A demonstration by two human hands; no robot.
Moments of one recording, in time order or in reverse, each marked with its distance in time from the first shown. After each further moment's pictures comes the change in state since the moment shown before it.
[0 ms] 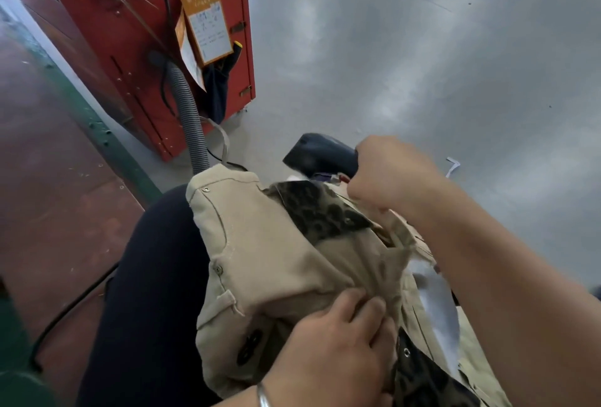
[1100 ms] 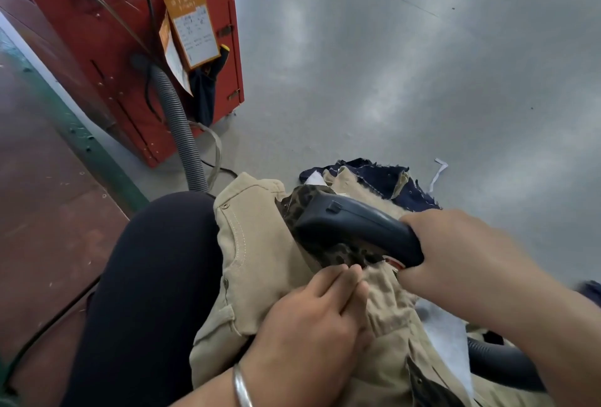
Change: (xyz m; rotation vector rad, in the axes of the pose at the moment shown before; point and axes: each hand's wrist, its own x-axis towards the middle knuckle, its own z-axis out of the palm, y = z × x) left_hand 0.013 -0.030 0.002 0.083 0.171 -0.021; right_hand -0.089 0.038 -0.003 -0.149 -0.109 0.039
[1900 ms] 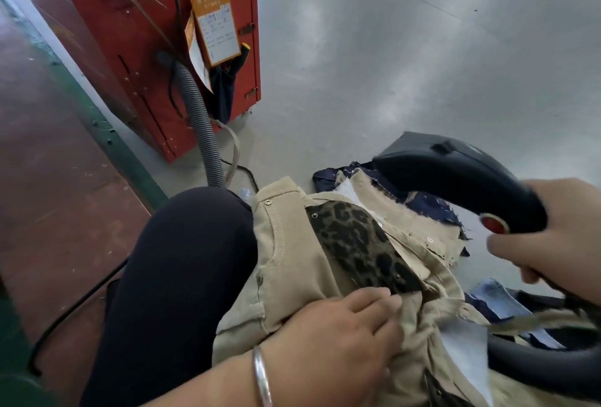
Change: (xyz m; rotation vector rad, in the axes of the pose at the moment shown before) left_hand -0.004 -0.006 -0.011 -0.005 -0.146 0.237; right_hand -0.007 0.050 -0.027 0.402 0.189 0.107
